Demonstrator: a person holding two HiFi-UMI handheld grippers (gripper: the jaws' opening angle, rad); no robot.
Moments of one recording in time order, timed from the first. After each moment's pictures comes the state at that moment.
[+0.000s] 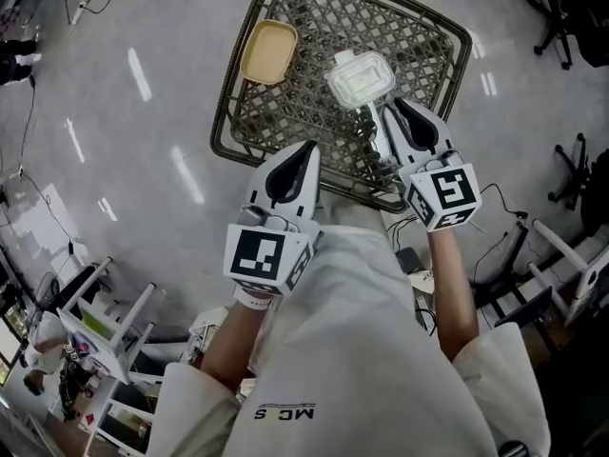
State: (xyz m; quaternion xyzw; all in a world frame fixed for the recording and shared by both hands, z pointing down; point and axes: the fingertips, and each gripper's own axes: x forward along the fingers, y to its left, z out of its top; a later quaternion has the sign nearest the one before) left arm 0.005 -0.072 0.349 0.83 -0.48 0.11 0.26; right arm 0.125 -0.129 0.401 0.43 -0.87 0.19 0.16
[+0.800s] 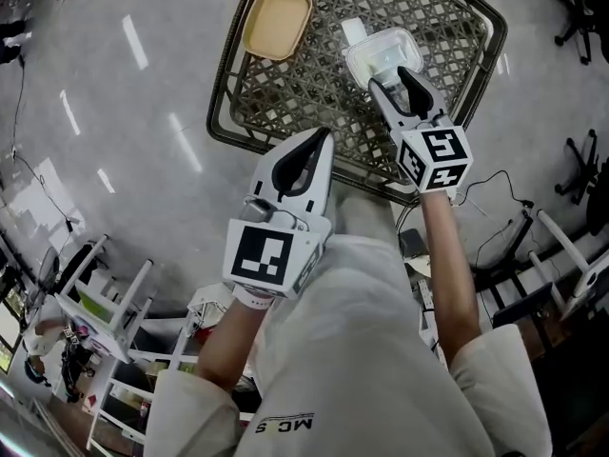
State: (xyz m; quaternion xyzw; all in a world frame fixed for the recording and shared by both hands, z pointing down) left arm -0.007 -0.081 0.402 0.82 -0.47 0.13 0.30; right arm 0.088 -0.151 0.526 0.42 -0.84 0.27 0.20
